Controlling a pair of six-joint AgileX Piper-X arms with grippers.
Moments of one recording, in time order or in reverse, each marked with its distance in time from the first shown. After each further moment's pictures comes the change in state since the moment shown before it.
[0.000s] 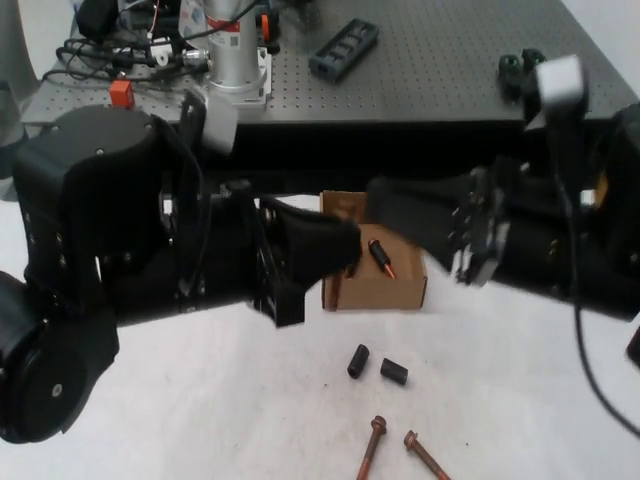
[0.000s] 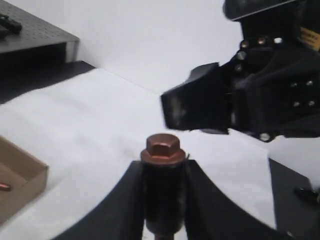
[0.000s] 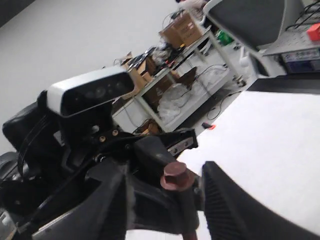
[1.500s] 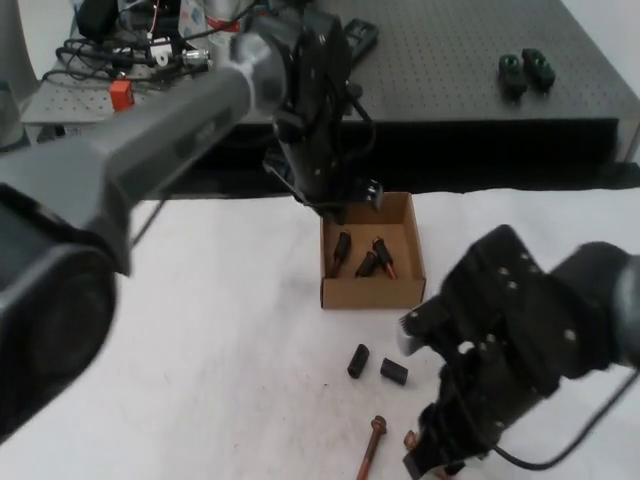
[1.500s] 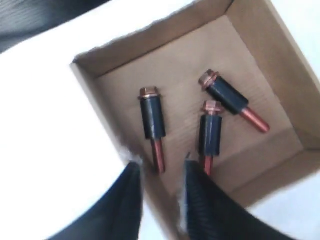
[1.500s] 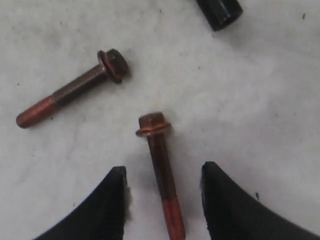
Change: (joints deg) left arm 0.0 54.7 -74.7 72.5 -32.5 12.4; right arm 9.6 23.8 -11.7 62.3 36.3 -36.0
